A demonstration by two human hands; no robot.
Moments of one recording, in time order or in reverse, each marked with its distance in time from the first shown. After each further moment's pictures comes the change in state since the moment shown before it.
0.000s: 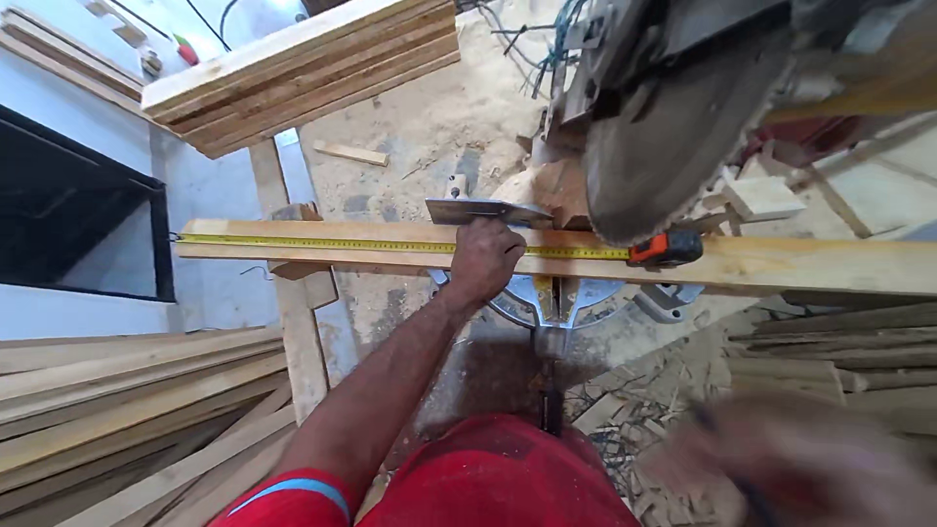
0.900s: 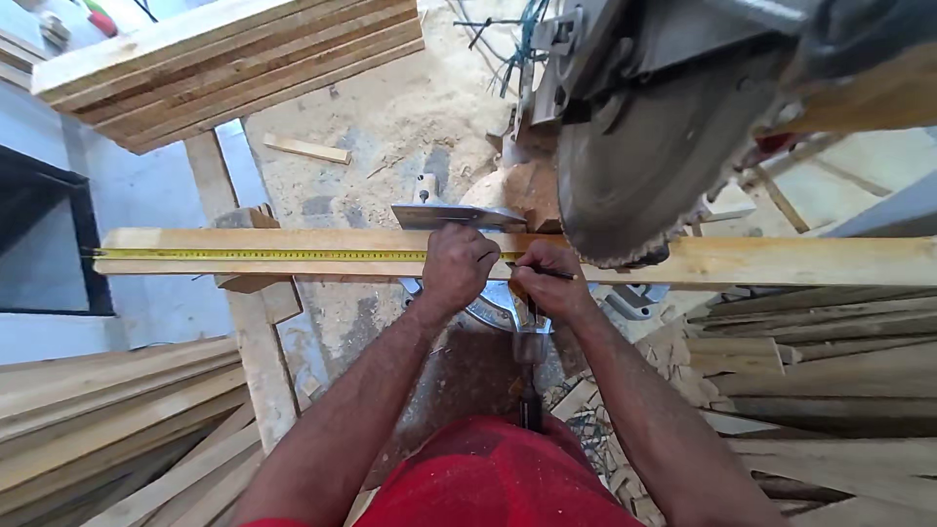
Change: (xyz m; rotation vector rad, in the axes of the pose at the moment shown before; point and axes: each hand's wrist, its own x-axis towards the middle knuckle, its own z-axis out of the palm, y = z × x) left_hand -0.002 -0.004 0.000 -0.053 0.031 0.033; right_hand 0.155 0.196 0.002 -0.243 0.424 0.016
